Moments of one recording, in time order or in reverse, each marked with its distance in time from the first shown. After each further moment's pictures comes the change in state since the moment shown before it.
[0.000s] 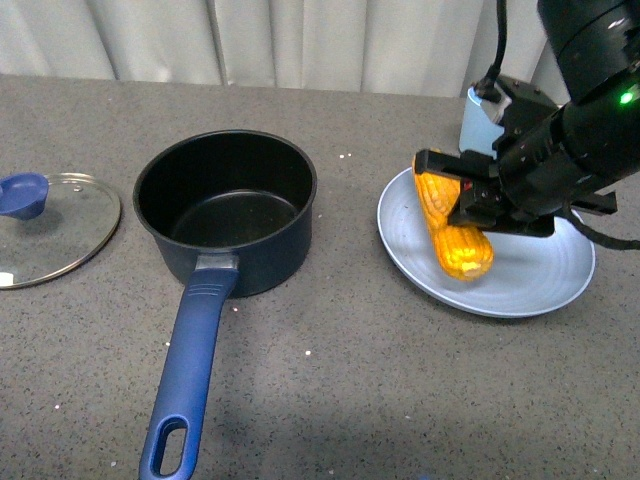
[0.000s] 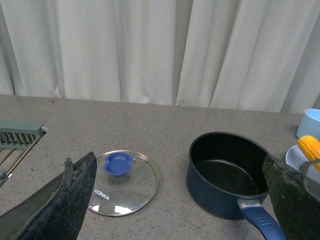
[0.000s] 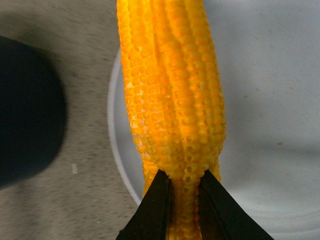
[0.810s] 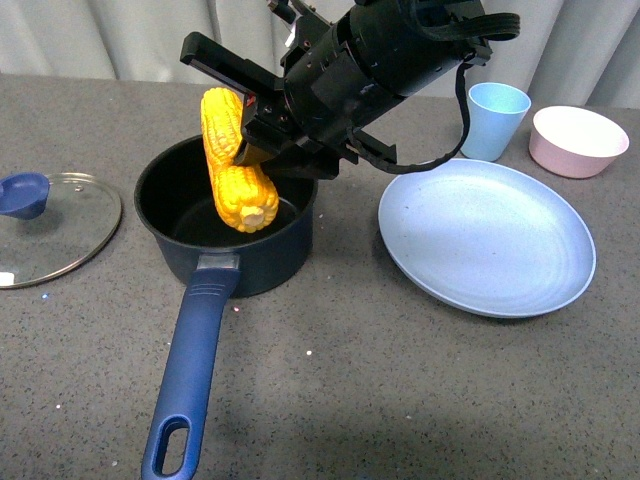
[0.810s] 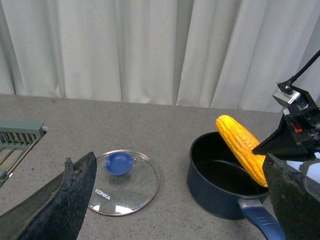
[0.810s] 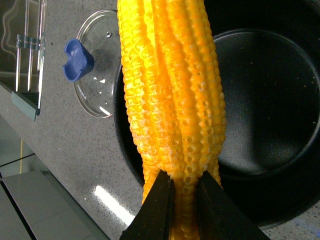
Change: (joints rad) left arm 0.000 0.000 0.000 0.000 0.000 0.000; right arm 0.251 0.147 0.344 -0.065 -0.294 0.203
